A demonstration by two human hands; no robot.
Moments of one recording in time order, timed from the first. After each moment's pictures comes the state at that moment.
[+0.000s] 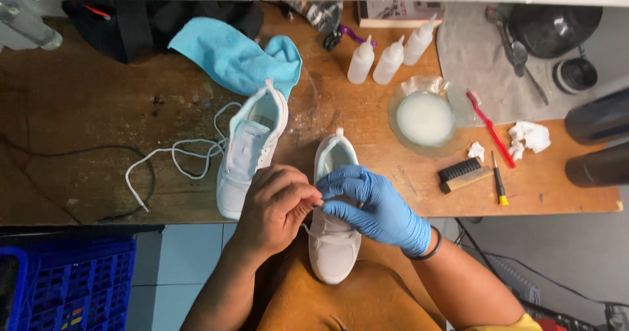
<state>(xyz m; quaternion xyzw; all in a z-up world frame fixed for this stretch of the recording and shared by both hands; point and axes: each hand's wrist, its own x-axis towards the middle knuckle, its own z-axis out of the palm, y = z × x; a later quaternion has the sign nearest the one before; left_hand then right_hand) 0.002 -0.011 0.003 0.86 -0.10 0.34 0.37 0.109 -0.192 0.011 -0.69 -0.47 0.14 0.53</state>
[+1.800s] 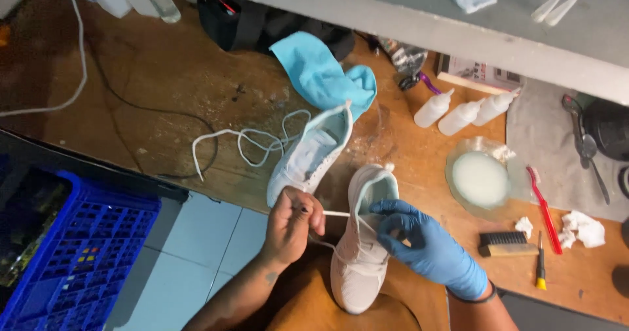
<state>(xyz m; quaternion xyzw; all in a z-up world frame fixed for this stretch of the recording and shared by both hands) -0.047 -0.013 -0.062 0.51 0.01 0.31 0.80 0.122 -0.200 0.011 -0.76 -0.31 0.42 0.38</state>
